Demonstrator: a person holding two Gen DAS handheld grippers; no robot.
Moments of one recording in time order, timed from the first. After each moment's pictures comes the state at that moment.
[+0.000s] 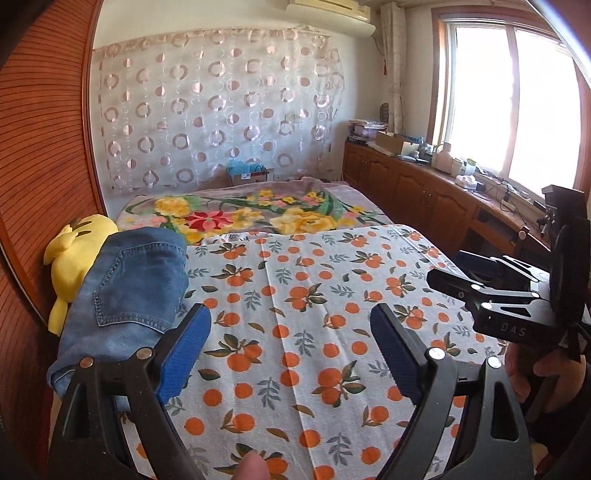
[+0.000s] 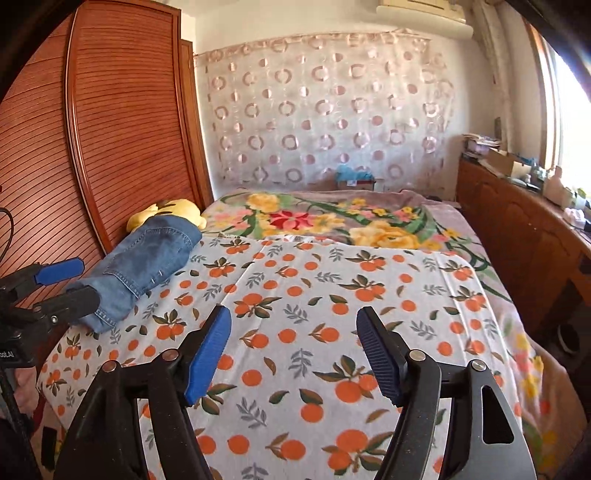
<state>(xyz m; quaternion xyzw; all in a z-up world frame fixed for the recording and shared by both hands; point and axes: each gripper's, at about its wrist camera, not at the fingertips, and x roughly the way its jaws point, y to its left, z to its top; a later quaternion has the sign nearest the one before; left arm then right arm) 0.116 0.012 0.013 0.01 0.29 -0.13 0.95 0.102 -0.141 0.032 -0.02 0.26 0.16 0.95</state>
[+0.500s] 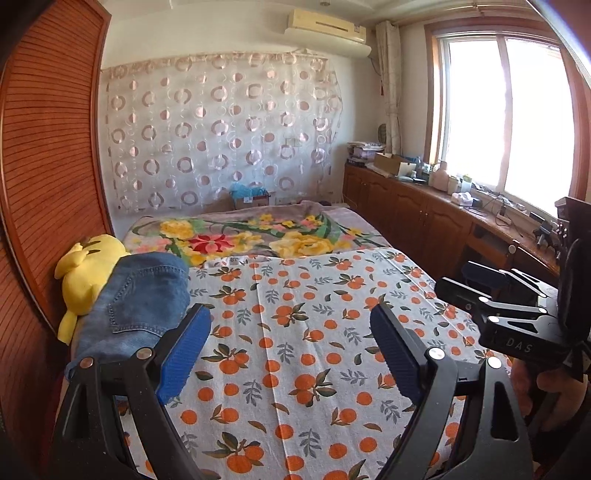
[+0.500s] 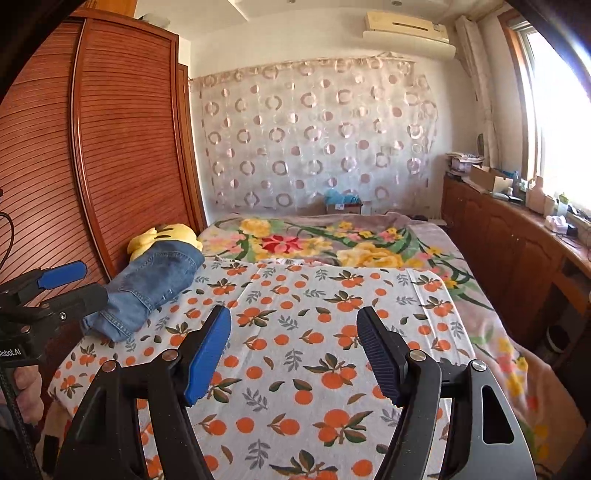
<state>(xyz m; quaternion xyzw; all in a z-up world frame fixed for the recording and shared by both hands) 0.069 -0.006 0.047 0.01 0.25 -0.11 0.96 0.036 -0.158 0.052 -0.01 0.22 0.15 0.96</state>
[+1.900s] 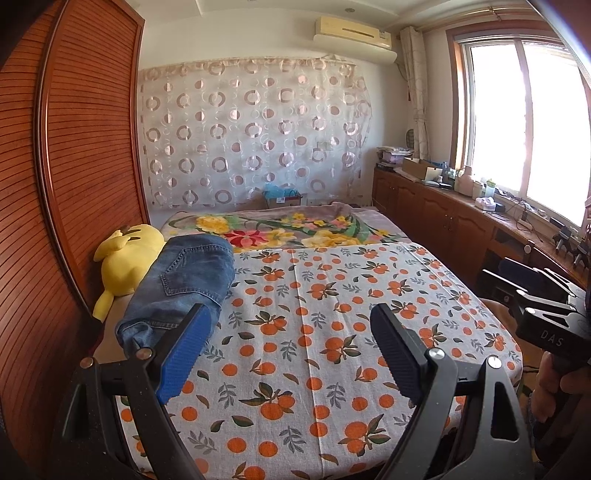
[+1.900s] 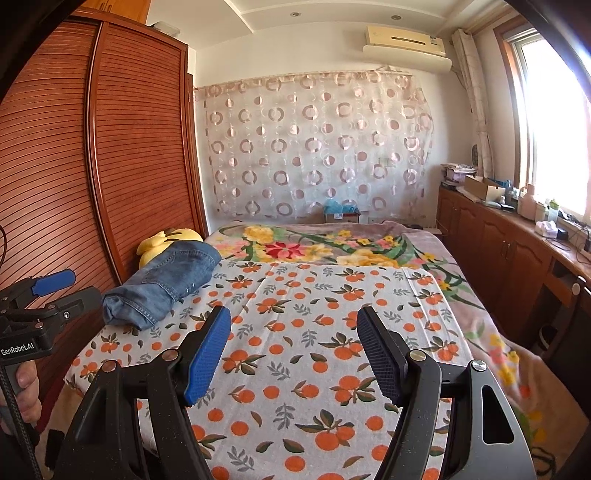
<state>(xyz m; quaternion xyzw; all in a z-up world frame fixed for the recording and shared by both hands) 0.008 0.023 0.043 0.01 0.24 -0.05 0.97 -0.005 -0.173 0.047 -0.02 0.20 0.15 0.97</state>
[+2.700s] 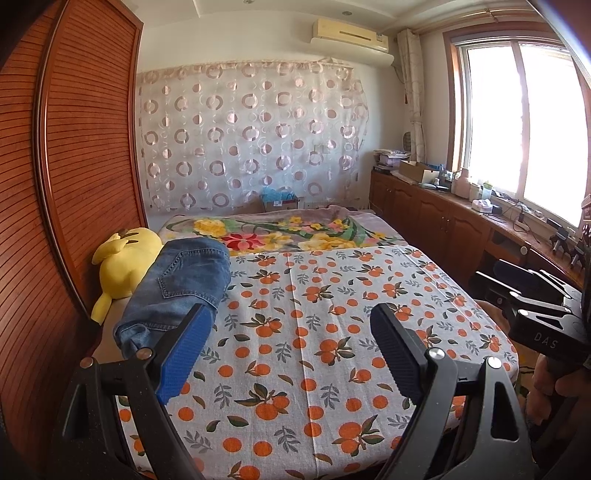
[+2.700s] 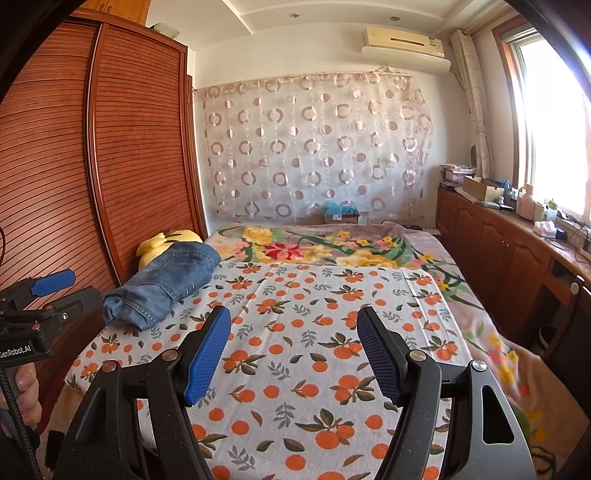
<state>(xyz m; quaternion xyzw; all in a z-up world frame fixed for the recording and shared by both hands) 0.004 0.009 0.044 0.01 0.24 -0.06 0.97 -0.010 -0.171 0.044 -0.02 0.20 0.15 0.97</state>
